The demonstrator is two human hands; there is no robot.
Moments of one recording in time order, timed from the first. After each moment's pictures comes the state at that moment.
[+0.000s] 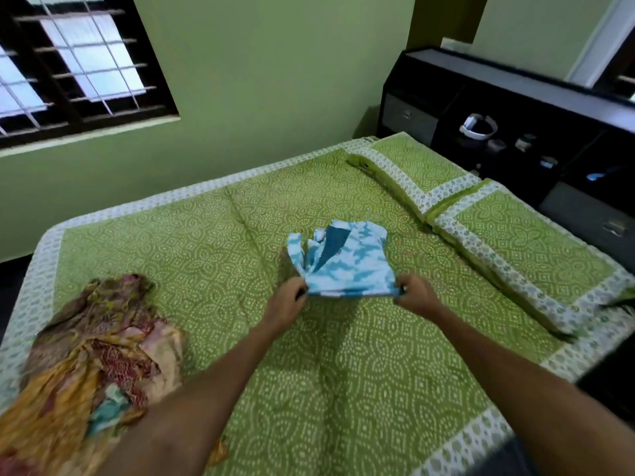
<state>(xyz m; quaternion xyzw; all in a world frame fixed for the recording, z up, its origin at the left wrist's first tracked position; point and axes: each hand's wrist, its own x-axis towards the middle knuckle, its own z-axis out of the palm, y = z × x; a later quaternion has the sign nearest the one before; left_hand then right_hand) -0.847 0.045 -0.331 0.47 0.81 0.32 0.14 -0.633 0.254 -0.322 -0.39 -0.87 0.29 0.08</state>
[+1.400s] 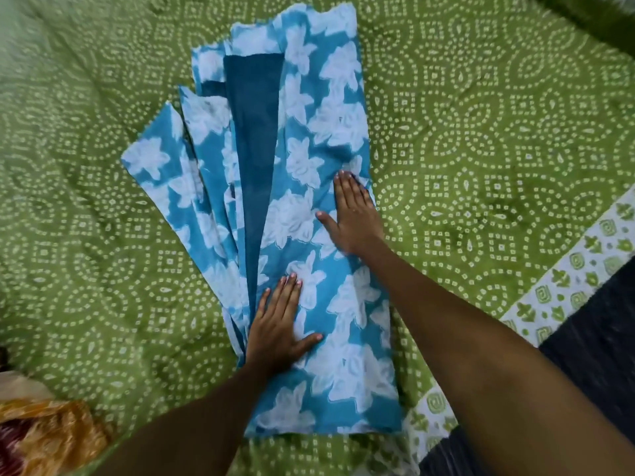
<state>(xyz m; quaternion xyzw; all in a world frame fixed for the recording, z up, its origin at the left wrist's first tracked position) -0.718 0.004 -0.758 0.59 0.78 0.04 0.19 -0.646 0.241 -0.759 -0.41 -0.89 0.19 -0.03</state>
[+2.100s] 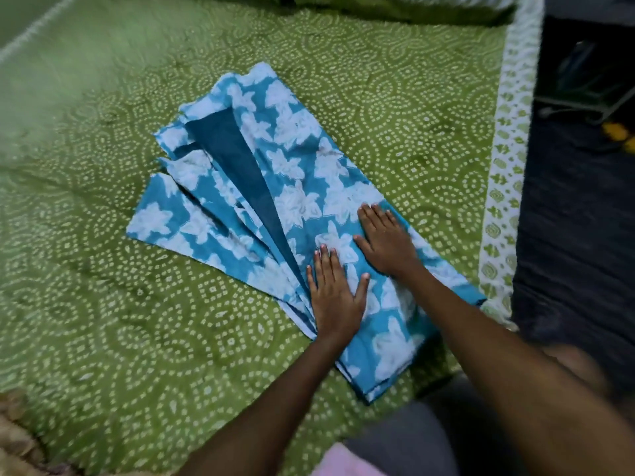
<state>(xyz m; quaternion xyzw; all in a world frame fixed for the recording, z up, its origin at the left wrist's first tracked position) -0.730 -0.007 -0.748 0.65 0.72 0.19 0.16 -0.608 0.093 -0.750 -0.60 -0.79 0.13 0.04</state>
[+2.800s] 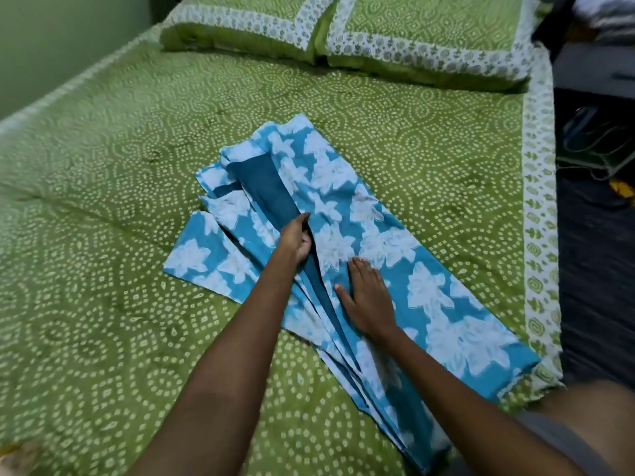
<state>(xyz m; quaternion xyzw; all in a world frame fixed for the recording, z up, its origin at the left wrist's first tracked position) -0.861 0.201 -0.713 0.09 0.54 0.52 0.65 -0.717 0.070 -0.745 -0.64 -0.73 0.19 0.14</state>
